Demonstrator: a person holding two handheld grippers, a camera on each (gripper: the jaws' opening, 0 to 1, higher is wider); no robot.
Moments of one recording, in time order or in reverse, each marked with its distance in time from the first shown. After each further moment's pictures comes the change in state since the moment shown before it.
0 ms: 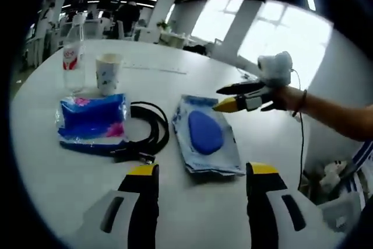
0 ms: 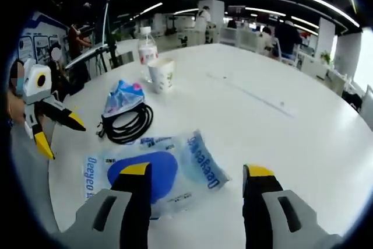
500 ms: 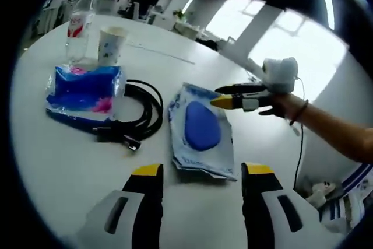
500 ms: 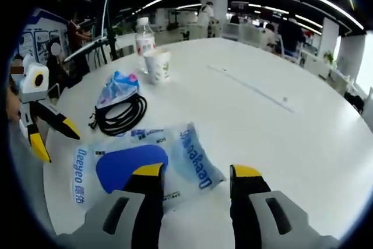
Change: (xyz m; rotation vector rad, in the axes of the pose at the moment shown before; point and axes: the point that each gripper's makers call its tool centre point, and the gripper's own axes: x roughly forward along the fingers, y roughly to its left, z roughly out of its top) left arm 0.019 -0.013 -0.013 -0.173 0.035 -0.002; right arm 0.017 -0.006 -0.014 -0.035 0.057 0.013
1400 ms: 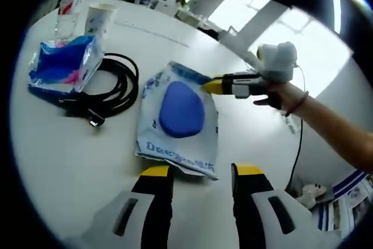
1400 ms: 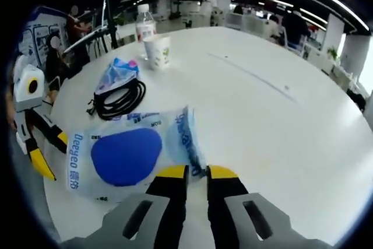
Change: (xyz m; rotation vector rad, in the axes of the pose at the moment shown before) left arm 0.025 -0.026 -0.026 -0.072 0.085 -0.014; right arm -0.006 -0.004 -0.017 0.001 0.068 0.003
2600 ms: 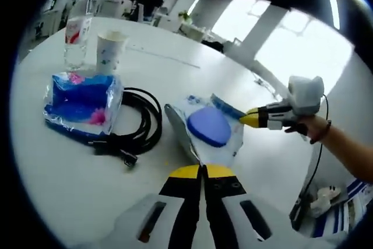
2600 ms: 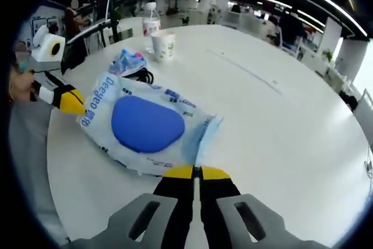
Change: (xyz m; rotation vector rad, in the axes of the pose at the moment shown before) left arm -0.019 0.026 0.054 0.067 -0.130 0.065; right arm -0.047 0.005 -0.022 -0.010 0.019 -0.069
